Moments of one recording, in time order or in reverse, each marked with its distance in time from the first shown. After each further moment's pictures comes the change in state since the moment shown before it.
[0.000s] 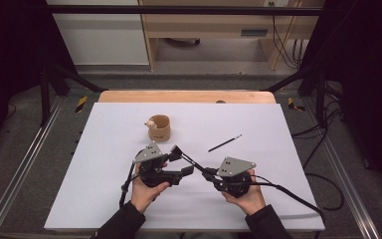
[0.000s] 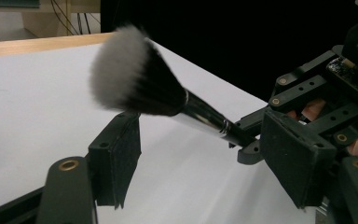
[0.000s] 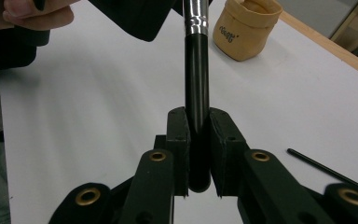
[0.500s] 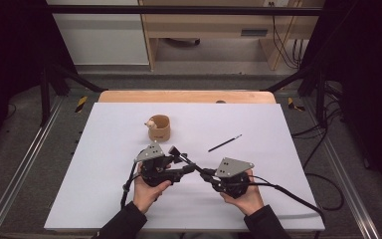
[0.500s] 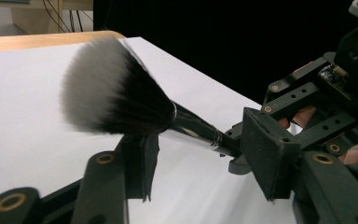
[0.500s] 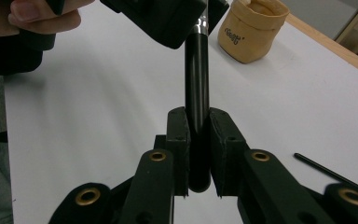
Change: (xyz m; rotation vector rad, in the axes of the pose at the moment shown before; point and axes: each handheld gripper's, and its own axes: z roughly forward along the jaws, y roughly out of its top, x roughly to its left) left arm 0.000 0.000 0.003 -0.003 -0.028 -0.025; right arm 0.002 0.000 0.003 -0.006 0.013 -0.006
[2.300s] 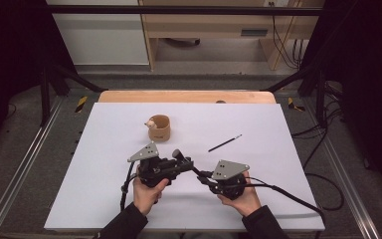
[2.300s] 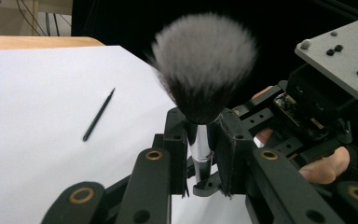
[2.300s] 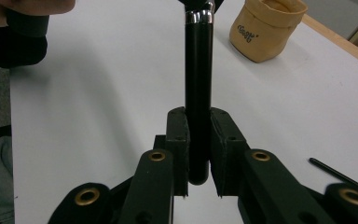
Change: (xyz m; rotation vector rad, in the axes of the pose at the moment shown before) left arm -0.003 0.001 -0.007 -0.049 -0.093 -0.056; right arm 0.004 -0.003 0.009 0.003 0.029 -0.026
